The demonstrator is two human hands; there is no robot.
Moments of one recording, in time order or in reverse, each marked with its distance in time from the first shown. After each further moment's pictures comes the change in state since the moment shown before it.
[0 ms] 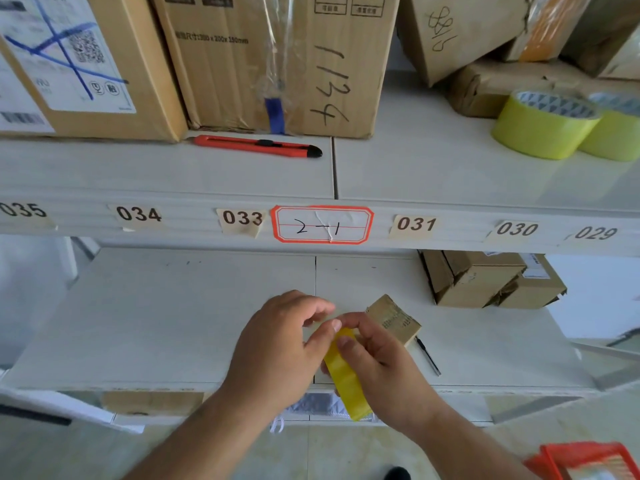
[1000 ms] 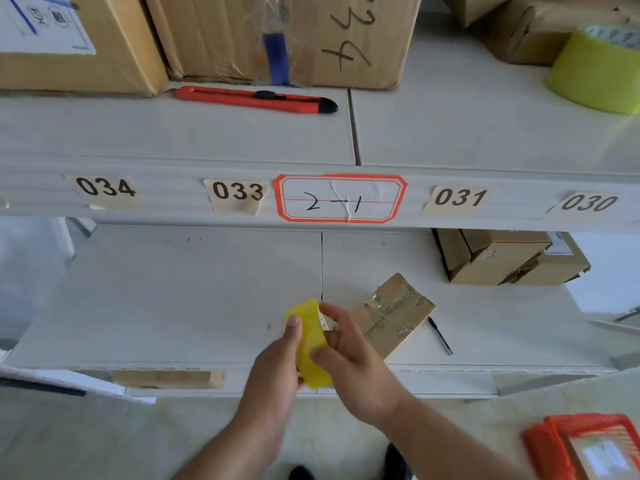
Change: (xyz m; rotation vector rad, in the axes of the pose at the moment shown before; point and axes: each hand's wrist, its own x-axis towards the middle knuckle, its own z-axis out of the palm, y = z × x) left_hand -0.034 -0.038 0.052 -0.849 -0.055 -0.964; right_hand 0.024 0.051 0.038 0.075 -0.099 0.144
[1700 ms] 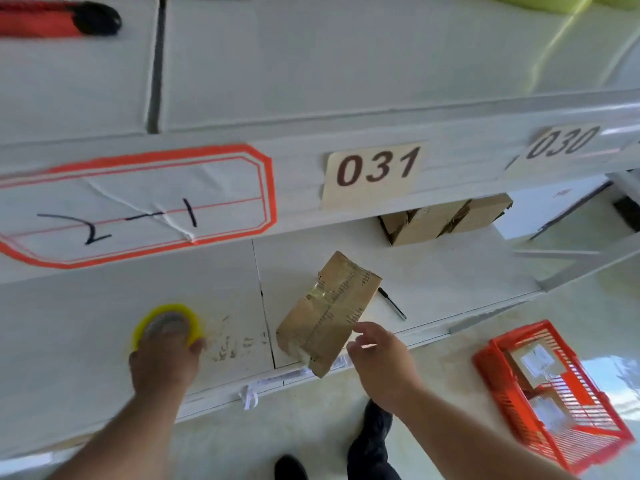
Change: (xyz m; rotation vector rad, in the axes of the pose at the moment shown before) left_hand 0.245 -0.069 -0.073 1.545 0.314 0.257; right_hand 0.000 0.087 -0.101 -0.365 0.613 0.446
